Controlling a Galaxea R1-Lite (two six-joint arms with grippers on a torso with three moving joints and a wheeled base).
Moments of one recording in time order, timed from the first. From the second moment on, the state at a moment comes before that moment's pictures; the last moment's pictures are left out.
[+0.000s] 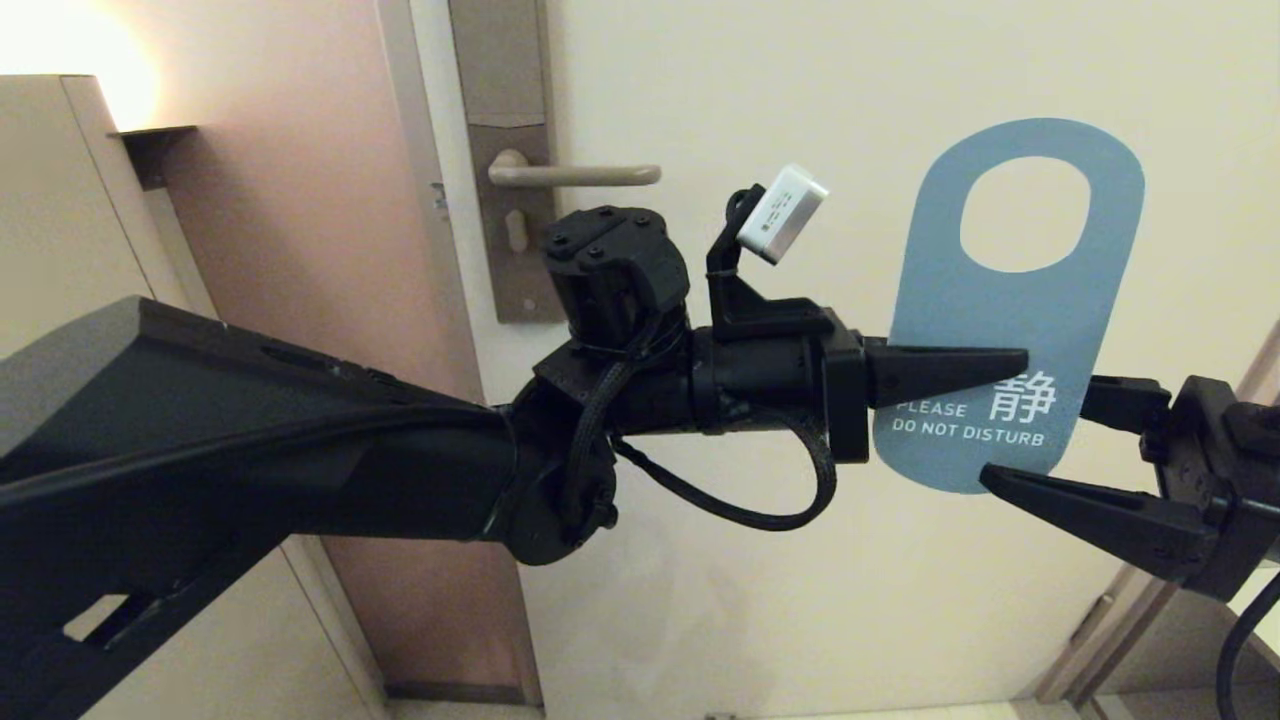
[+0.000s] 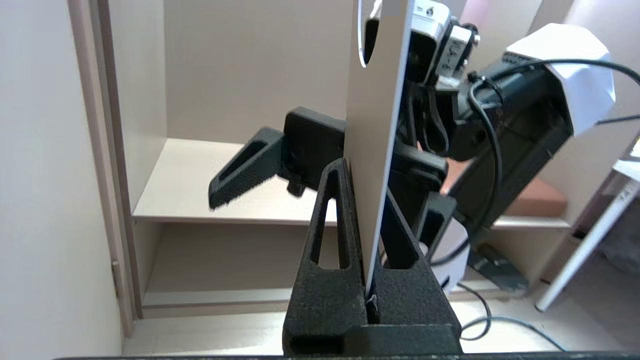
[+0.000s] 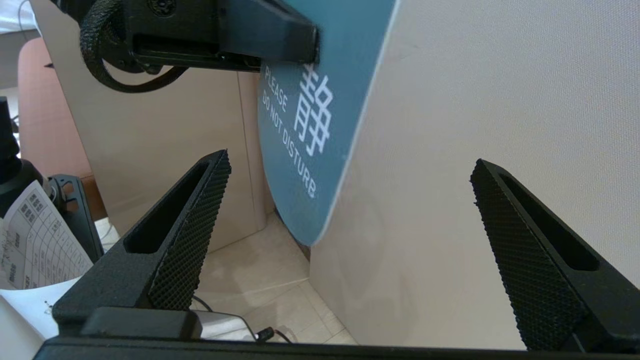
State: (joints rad) left arm -0.85 2.11 -1.39 -1.03 -0.91 -0.50; right arm 0.20 1.20 -0.55 -0.53 0.70 -0.06
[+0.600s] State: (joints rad) left arm -0.87 2.12 -1.40 -1.04 -0.88 -0.50; right arm 0.20 1.19 -0.54 -0.53 0.70 -0.06
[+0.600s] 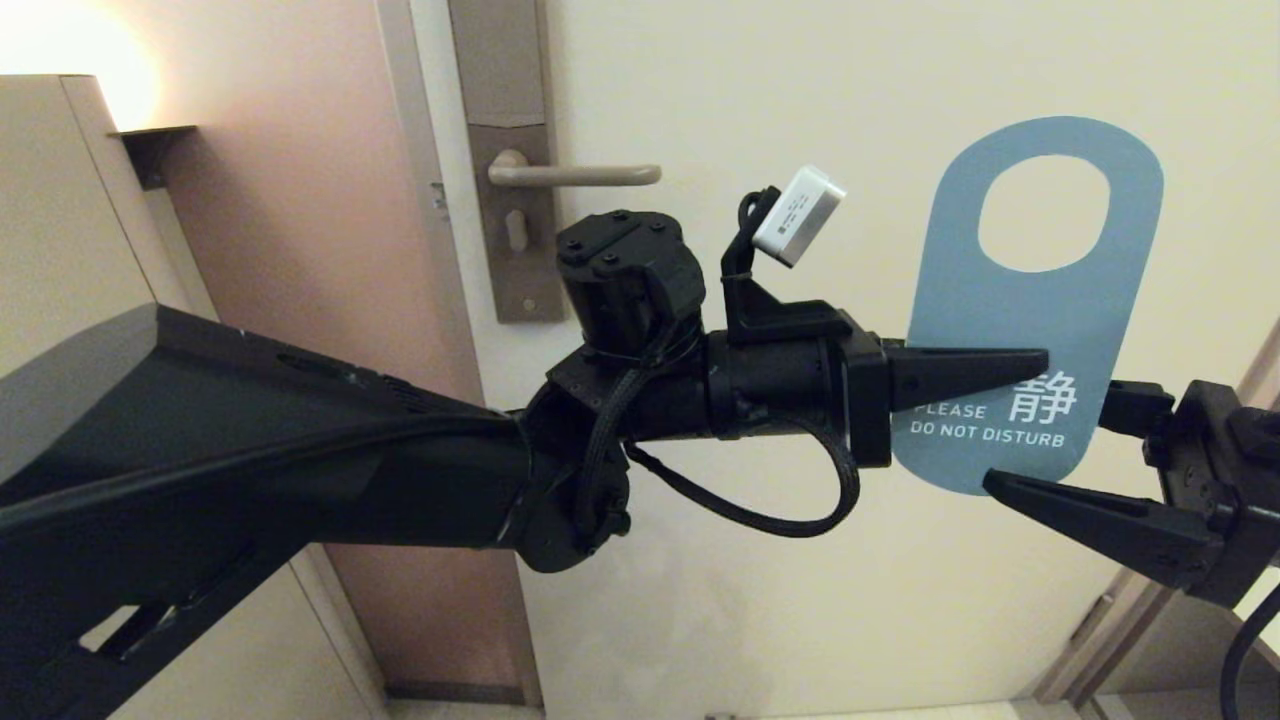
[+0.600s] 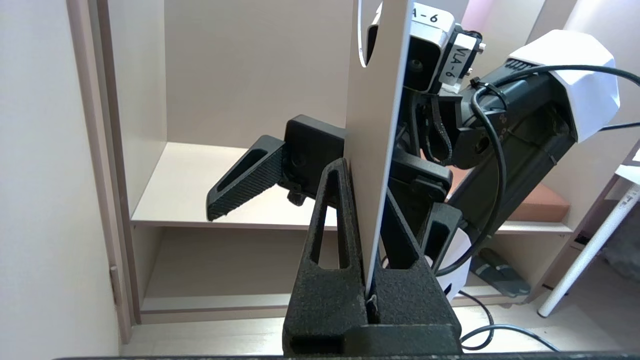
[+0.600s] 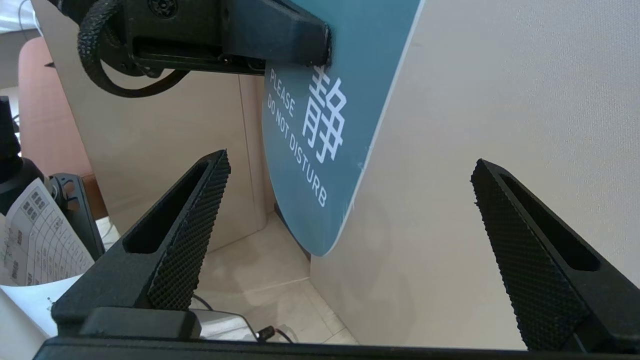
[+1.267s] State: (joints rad) left arm -0.90 2.13 -1.40 -1.04 -0.83 -0.50; right arm 0.20 1.18 -0.53 -0.53 0.70 -0.06
